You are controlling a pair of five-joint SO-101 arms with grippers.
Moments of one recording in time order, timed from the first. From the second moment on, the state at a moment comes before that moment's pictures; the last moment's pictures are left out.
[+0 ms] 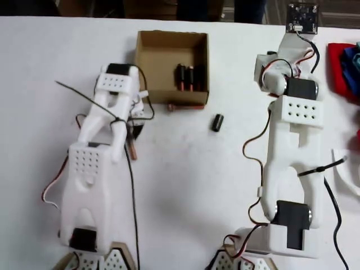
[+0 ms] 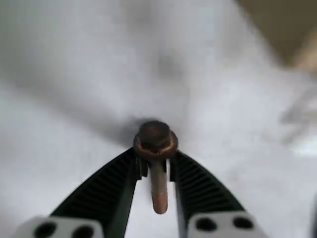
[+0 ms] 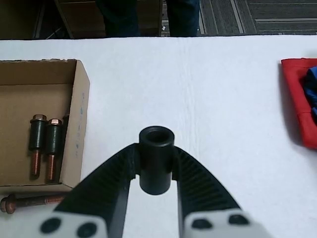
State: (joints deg) left arm 1.0 54.2 -44.8 100.3 24.7; right arm 4.5 -3.7 -0.1 50.9 5.1
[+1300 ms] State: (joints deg) left arm 2.9 -25.1 11.6 63.0 12.0; right arm -10.6 -20.1 29.8 36.0 -0.1
